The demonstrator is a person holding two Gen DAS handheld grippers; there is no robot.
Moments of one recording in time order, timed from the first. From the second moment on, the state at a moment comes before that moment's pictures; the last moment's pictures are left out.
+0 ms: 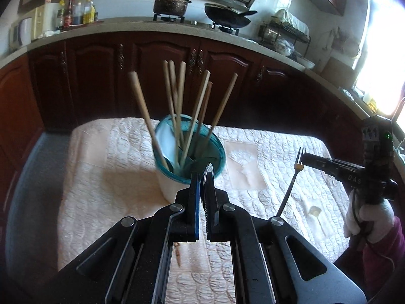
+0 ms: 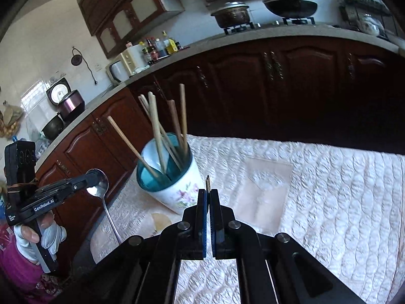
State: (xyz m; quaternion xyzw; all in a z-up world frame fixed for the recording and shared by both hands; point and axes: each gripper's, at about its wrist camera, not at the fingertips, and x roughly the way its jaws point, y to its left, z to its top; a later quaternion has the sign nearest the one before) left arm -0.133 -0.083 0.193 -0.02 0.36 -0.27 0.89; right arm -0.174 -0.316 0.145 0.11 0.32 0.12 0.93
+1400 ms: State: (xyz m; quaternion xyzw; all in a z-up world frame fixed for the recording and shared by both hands) left arm -0.063 -0.111 0.193 0.10 0.20 -0.07 0.97; right arm -0.057 -0.245 0.170 0.02 0.26 0.04 0.96
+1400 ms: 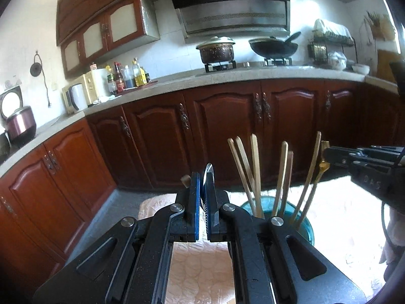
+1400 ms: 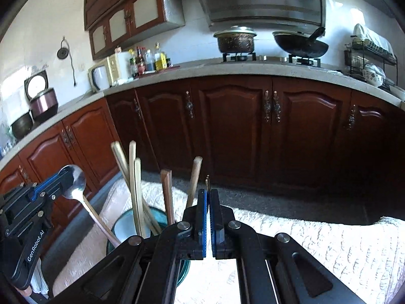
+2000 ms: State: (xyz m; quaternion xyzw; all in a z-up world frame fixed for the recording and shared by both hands) left arm -0.071 -0.124 0.154 0.10 0.27 -0.09 0.95; right arm -0.055 -0.231 0.116 0.05 0.34 0.10 0.93
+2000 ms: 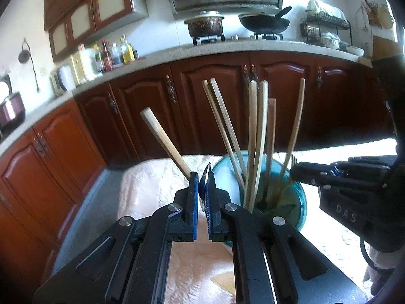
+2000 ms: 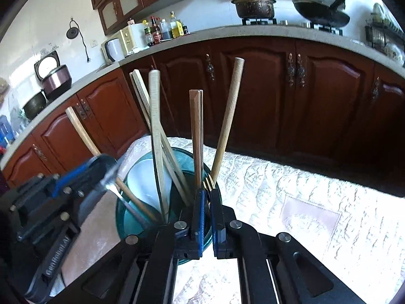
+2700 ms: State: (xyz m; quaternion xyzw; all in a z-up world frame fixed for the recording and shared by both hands) left arm -0.103 -0.097 0.175 0.01 0.32 -0.13 0.94; right arm -0.115 -0.243 0.127 0.09 0.33 0.07 0.94
